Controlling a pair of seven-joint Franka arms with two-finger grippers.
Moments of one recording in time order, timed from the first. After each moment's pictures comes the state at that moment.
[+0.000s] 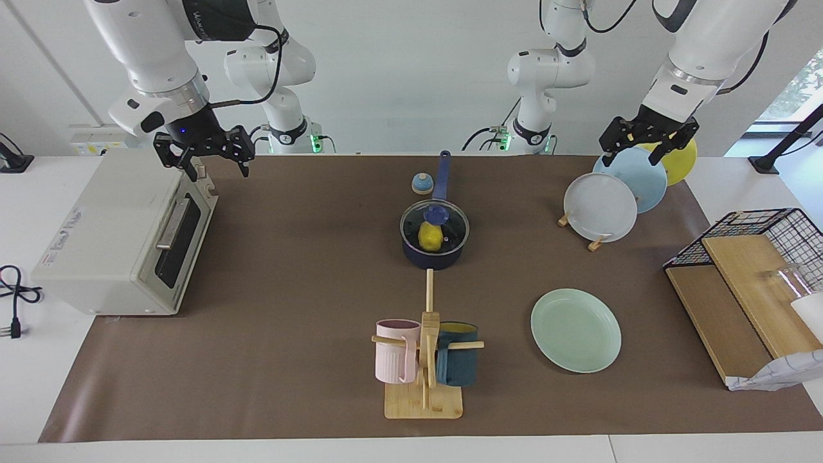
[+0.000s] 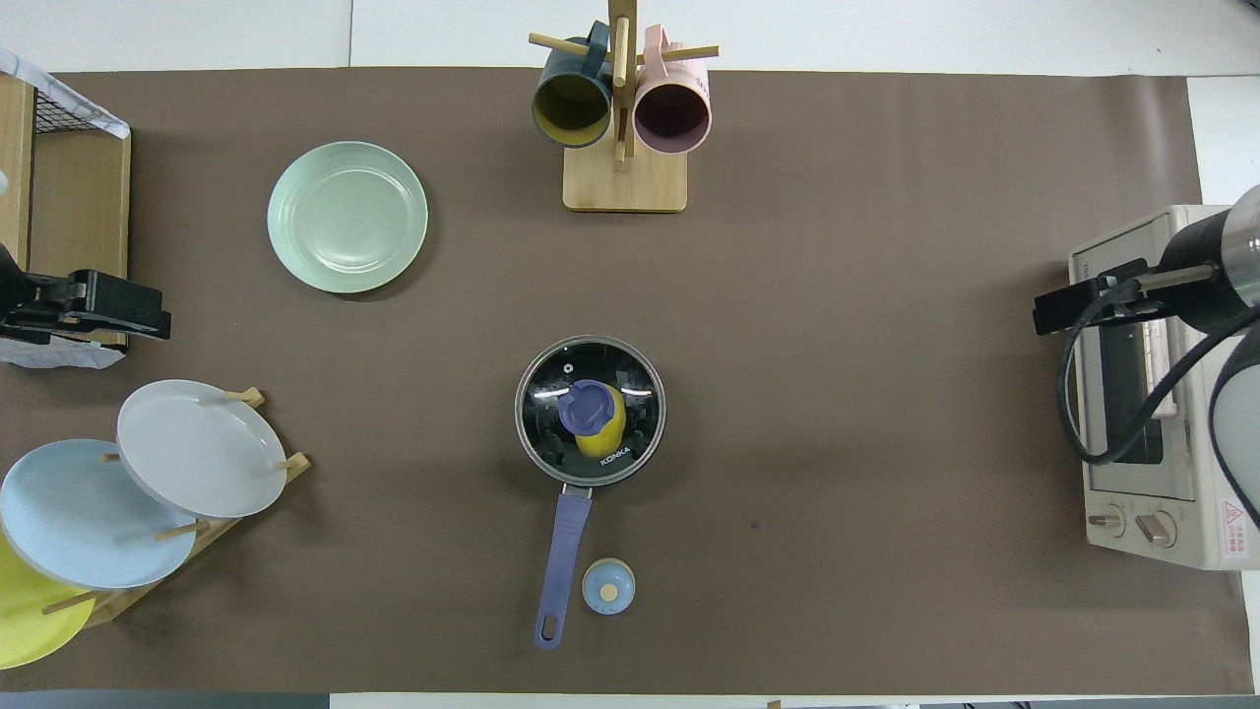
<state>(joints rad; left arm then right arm) -0.07 -0.05 -0.04 -1.58 -0.01 1.50 -0.07 0.10 -0.04 -0.03 -1.65 0.00 1.61 -0.05</state>
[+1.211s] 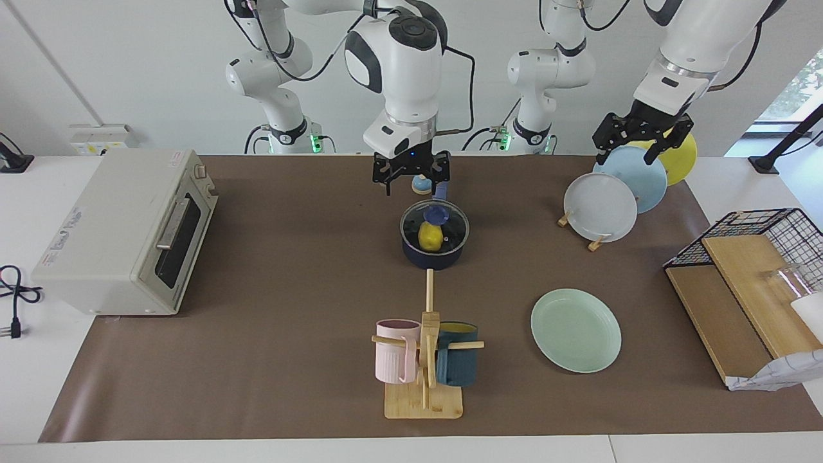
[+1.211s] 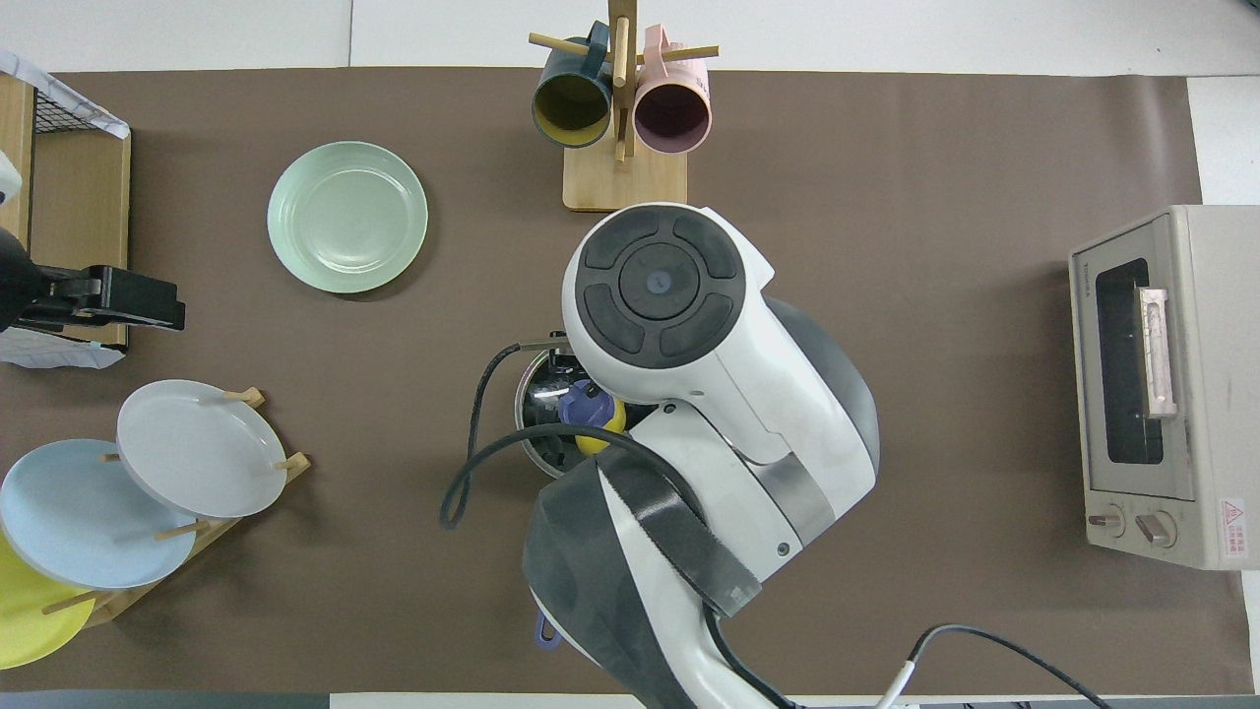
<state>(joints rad) -0.09 -0.07 -0.06 -1.59 -0.01 1.54 -0.07 0.66 0.27 -0.01 -1.46 0.00 1.77 0.66</state>
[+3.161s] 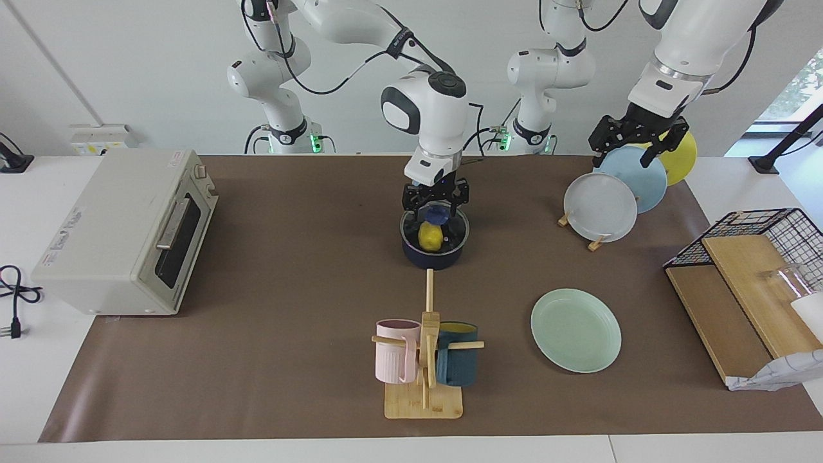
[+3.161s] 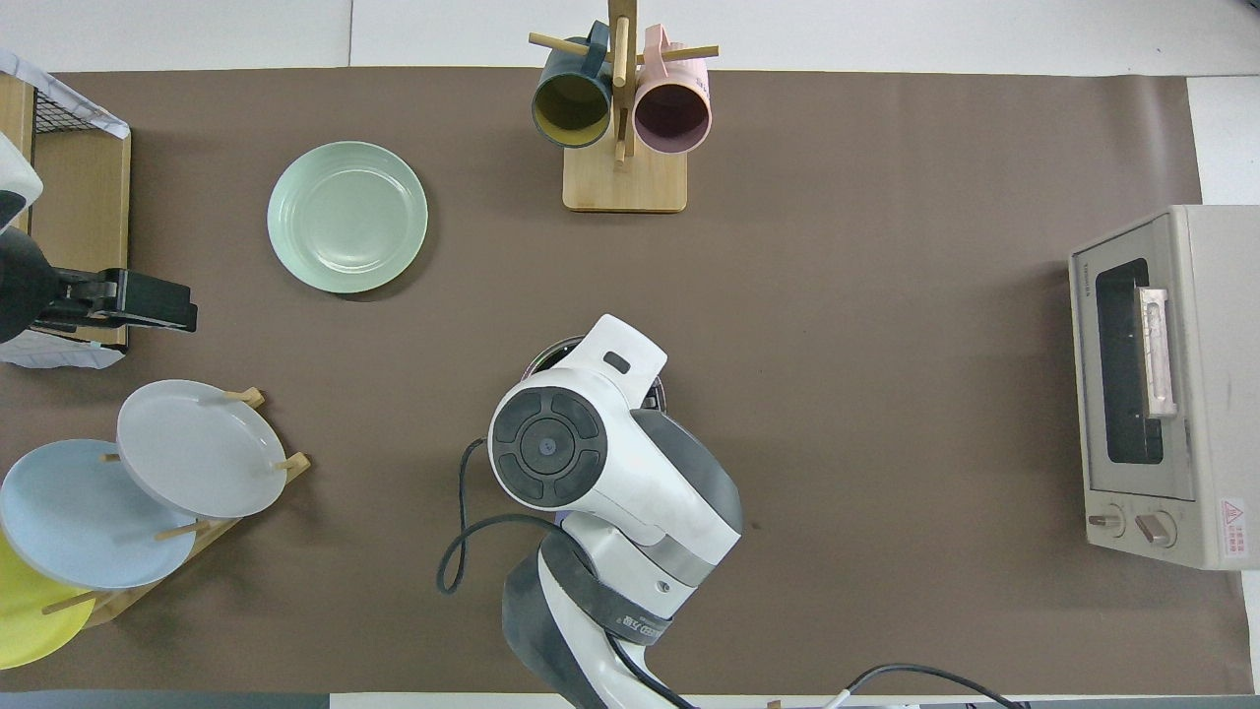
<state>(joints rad) -0.10 -0.07 -0.06 -1.60 -0.01 1.55 -0.07 0.78 0.30 -0.02 -1.76 -0.11 2.12 0.67</state>
